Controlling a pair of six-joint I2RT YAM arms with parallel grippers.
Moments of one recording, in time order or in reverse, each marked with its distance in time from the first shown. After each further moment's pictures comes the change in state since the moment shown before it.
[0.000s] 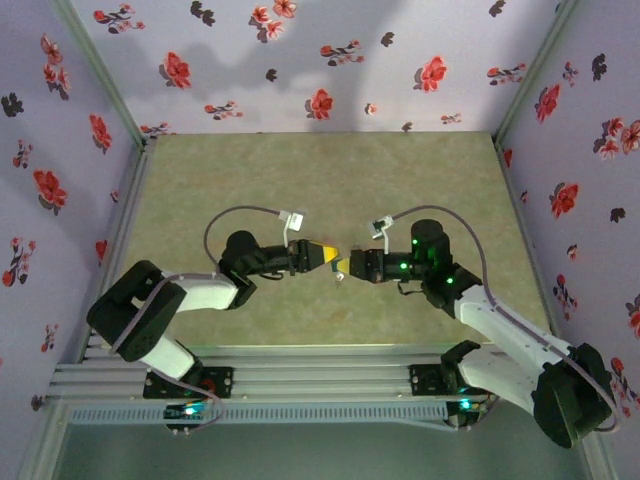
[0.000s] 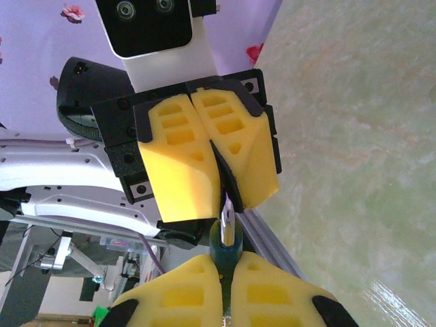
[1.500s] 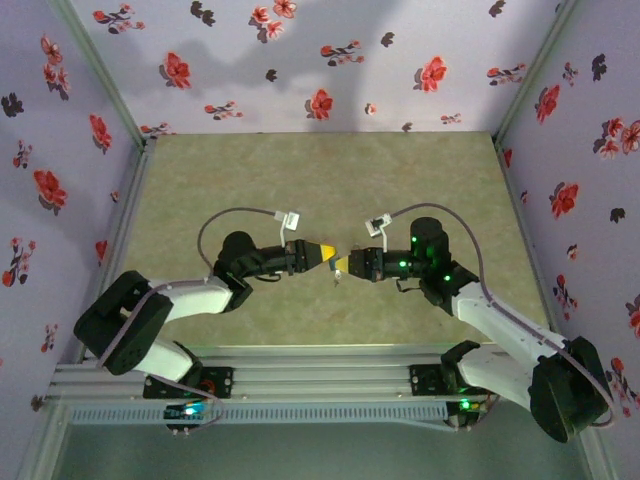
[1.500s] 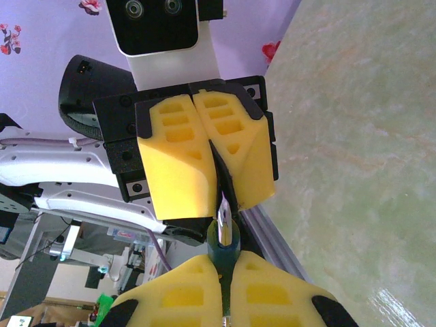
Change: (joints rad) left arm -0.005 -0.086 -0.014 -0.095 -0.052 -0.013; right arm -0.011 0.040 0.001 0.061 -0.050 -0.012
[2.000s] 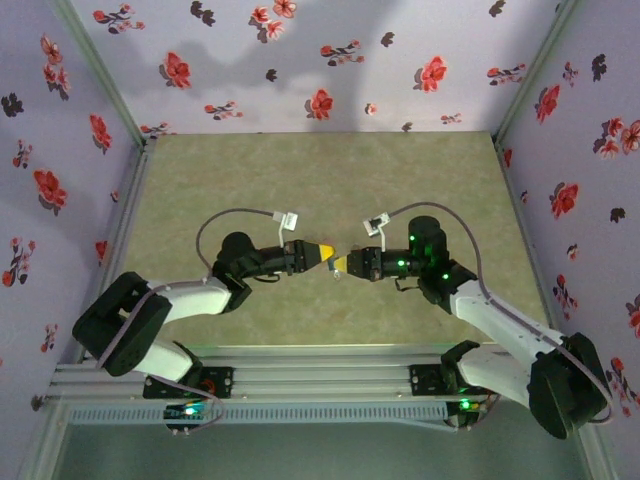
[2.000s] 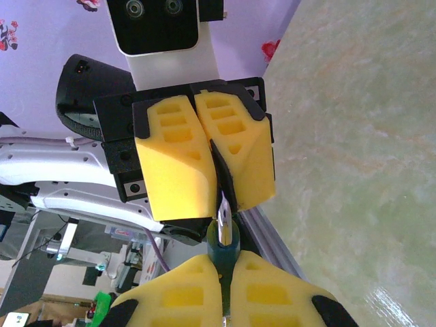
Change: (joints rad) left arm 0.005 -0.013 -0.012 -0.005 -0.011 -0.003; right arm 0.006 0.021 0.010 0.000 0.000 -0.019
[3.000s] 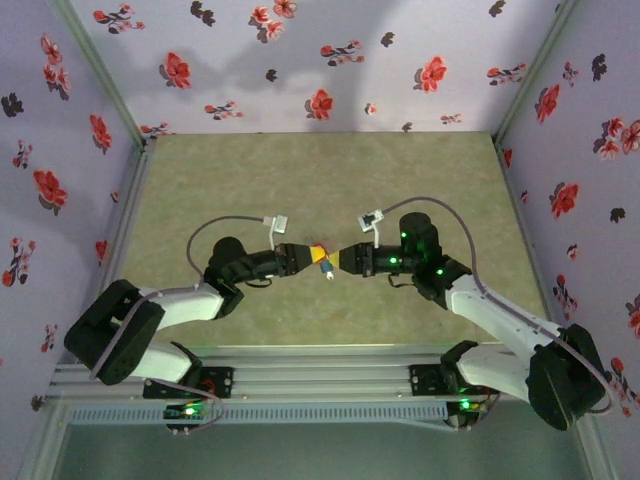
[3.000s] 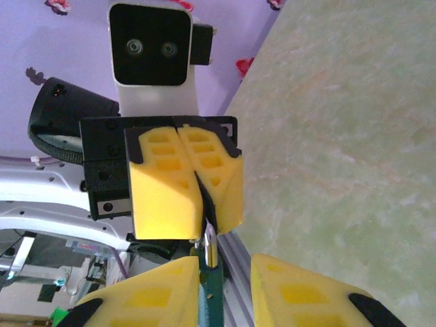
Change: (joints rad) left arm 0.052 -0.053 -0.072 -0.005 -0.010 -0.073; right arm 0.050 0.041 0.053 -0.052 0.136 -0.087
